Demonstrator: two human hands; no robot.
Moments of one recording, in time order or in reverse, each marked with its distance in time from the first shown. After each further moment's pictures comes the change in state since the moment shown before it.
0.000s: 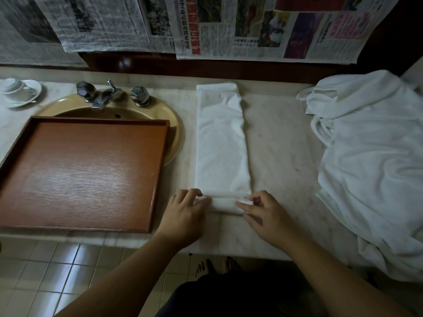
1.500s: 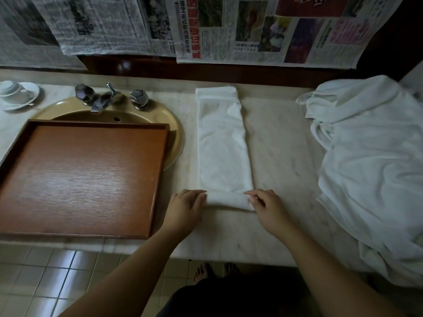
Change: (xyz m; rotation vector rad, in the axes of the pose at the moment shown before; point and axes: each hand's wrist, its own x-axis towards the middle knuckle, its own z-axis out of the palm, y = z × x) left_hand 0.030 -0.002 -0.005 -0.485 -0.143 -0.563; right_hand 0.035 0.006 0.006 0.269 -0.024 0.538
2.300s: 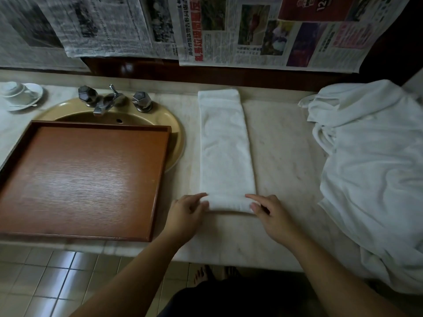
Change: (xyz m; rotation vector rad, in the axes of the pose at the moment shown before) left_hand -0.005 -0.006 0.001 -0.103 -0.058 -0.066; right_hand -0.009 0.002 -0.009 0.114 -0.070 -0.017
